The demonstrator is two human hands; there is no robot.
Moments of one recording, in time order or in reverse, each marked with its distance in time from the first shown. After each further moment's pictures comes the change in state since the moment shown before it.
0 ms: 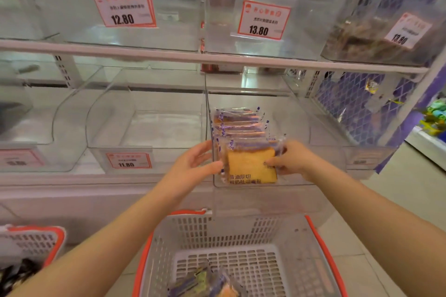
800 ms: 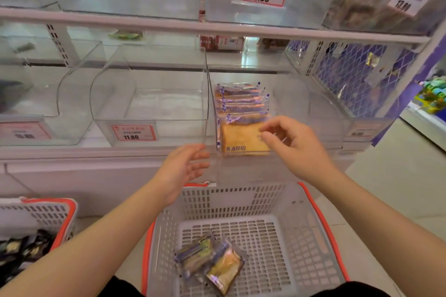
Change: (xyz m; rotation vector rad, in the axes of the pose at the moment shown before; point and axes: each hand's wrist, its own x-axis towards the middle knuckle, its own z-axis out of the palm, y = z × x) left_hand -0.022 -0.042 -0.005 -0.328 0.194 -0.327; right_hand -0.102 -0.005 0.027 0.017 0.202 -0.711
